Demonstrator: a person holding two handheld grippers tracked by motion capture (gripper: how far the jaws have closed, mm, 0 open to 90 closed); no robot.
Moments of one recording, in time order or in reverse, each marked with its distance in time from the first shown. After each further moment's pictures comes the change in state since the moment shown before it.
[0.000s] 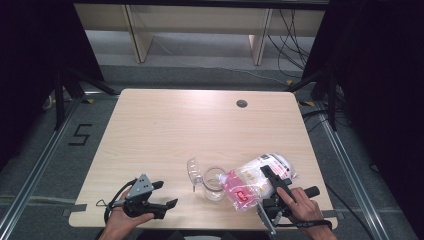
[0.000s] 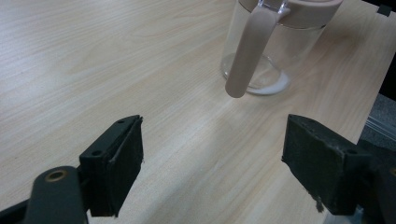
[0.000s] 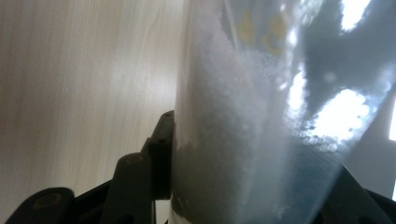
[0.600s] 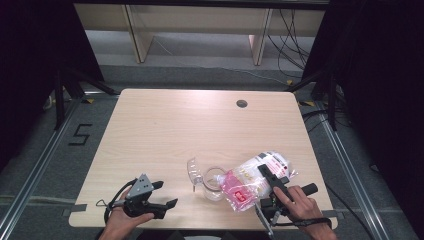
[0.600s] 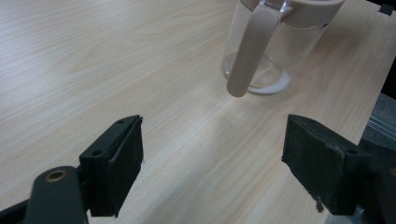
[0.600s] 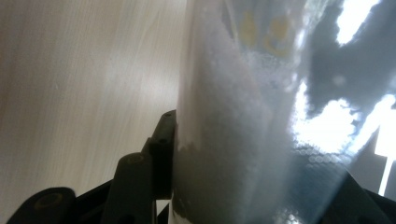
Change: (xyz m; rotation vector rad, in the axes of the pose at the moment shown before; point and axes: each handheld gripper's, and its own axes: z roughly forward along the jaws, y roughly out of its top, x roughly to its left) left arm -0.001 0.000 0.000 0.012 0.013 -0.018; right arm 0.000 0.005 0.002 -0.002 -0.001 -0.036
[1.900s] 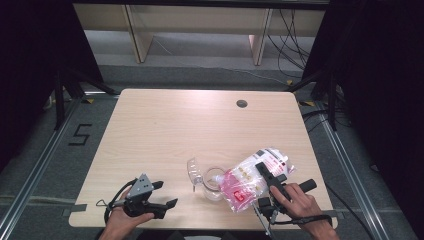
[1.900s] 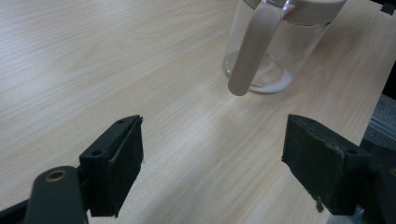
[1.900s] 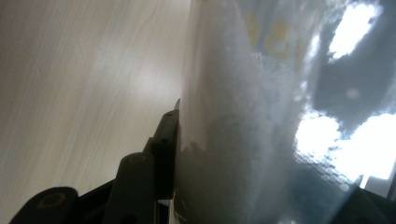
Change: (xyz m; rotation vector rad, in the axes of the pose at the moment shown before) left arm 0.001 -0.001 0.002 -0.004 -0.007 -0.003; right arm -0.006 0.002 0.003 0.003 -0.020 -0.108
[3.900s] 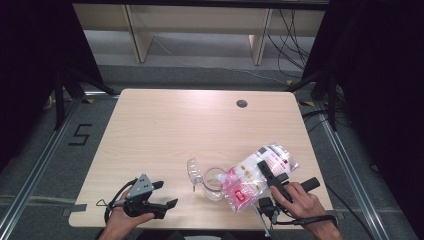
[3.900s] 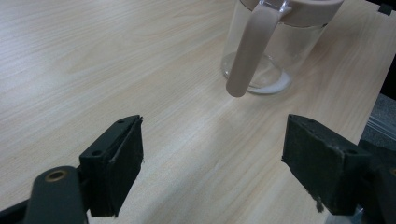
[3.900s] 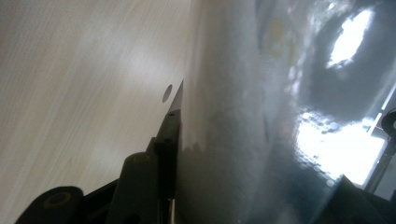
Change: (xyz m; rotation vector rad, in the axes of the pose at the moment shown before) left arm -0.001 0.000 0.000 -0.005 -0.002 -0.005; right arm -0.012 0.000 -0.006 0.041 -0.017 -0.131
